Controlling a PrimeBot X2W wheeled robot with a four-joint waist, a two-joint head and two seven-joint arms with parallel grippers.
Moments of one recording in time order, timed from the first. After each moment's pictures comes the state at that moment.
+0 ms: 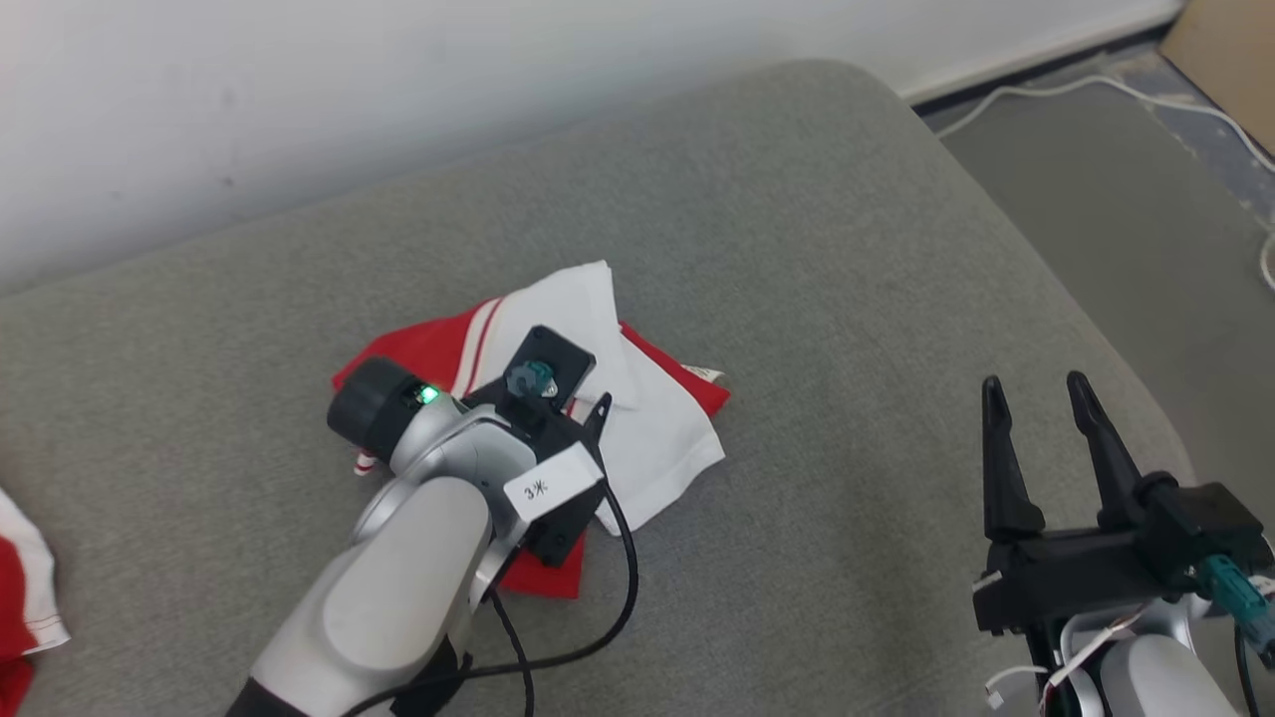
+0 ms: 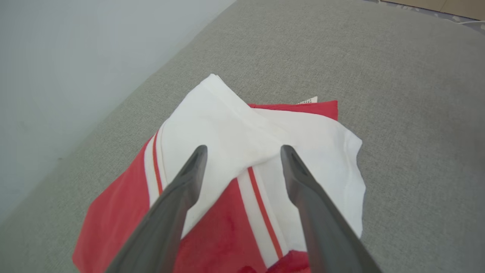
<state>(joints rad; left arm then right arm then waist) -0.70 0.04 -0.64 0.60 -0.06 -0.07 0.30 -0.09 -0.13 0.06 0.02 0.26 -0.09 -0.19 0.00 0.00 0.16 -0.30</state>
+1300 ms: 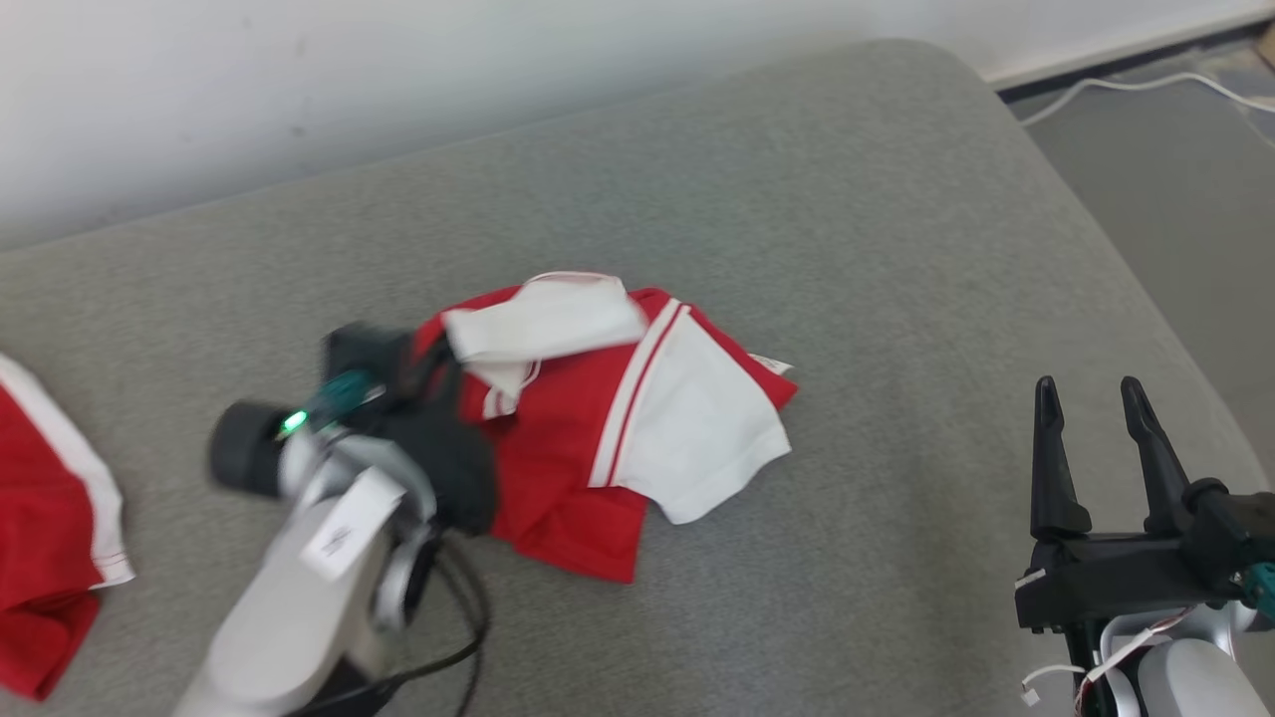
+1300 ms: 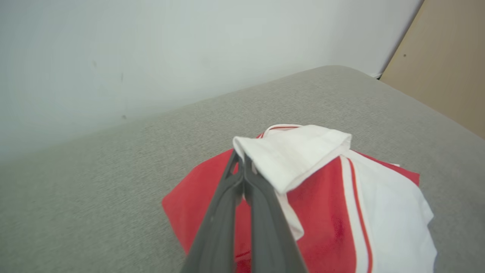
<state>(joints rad) -0.65 0.10 -0.52 0.54 -0.28 0.09 0.05 -0.10 -0.14 0.00 0.07 0.28 -0.09 -0.22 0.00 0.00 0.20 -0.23</state>
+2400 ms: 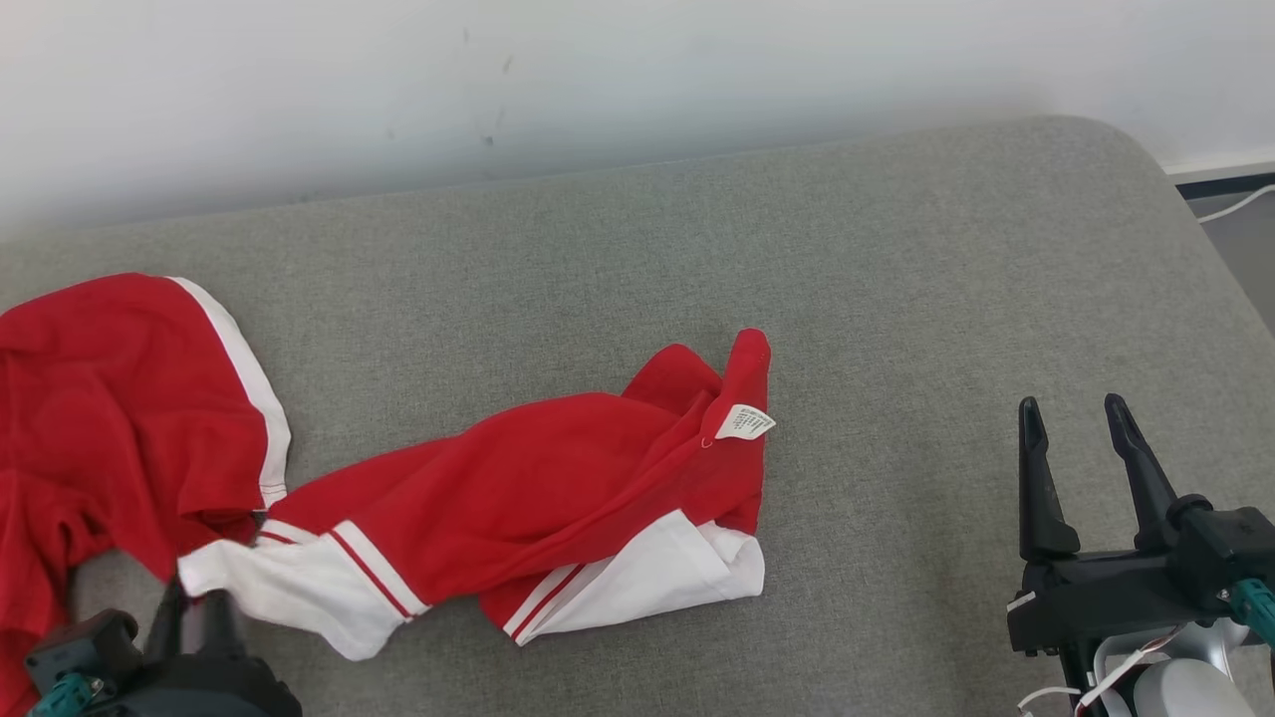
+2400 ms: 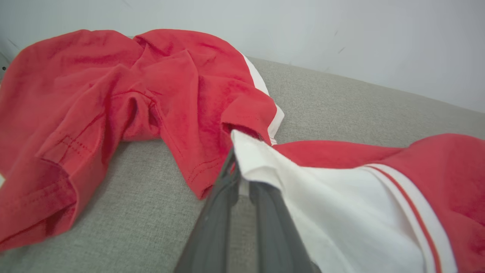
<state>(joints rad) -0.08 0.14 -0.04 0.28 -0.31 0.12 -0.09 -0.05 -0.16 0.02 0.01 0.26 -0.09 -0.19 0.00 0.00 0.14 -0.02</state>
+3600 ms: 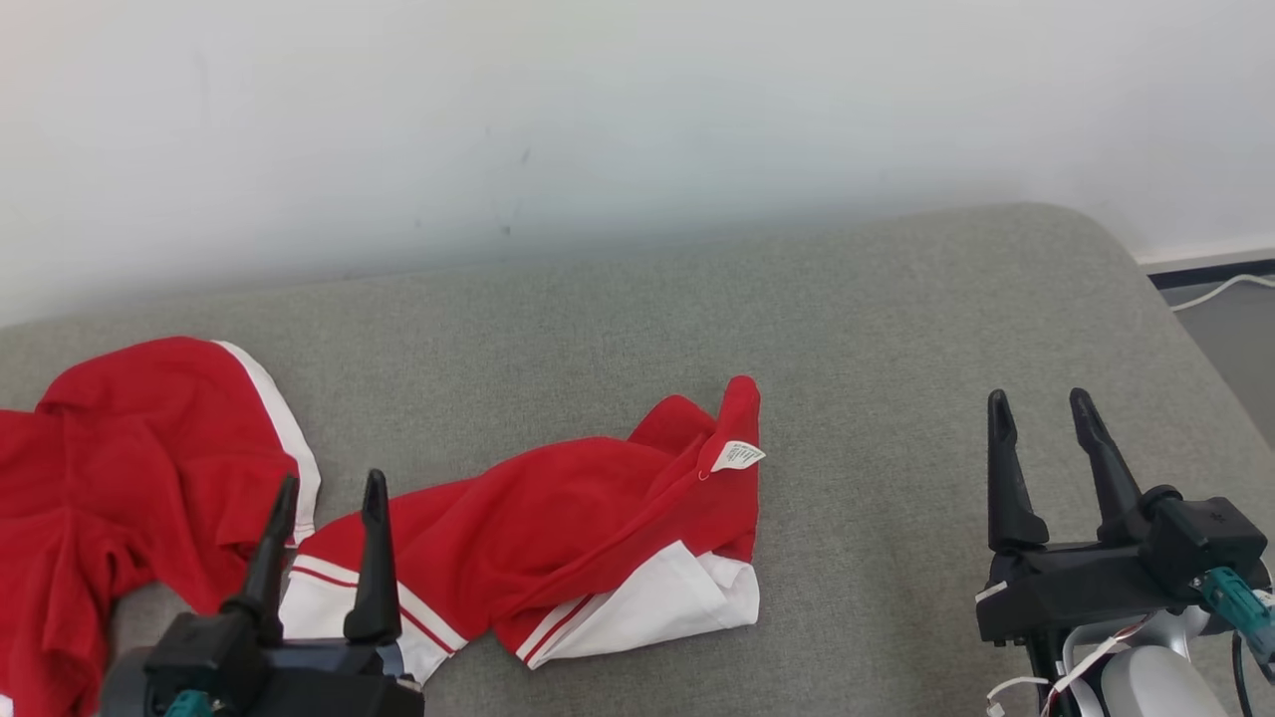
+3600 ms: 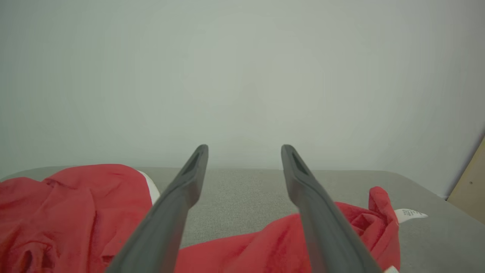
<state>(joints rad) -0.05 0.05 -0.15 0.02 -0.15 0.04 -0.21 -0.09 -0.11 0.04 0.07 0.30 -0.07 -0.21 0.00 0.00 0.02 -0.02</state>
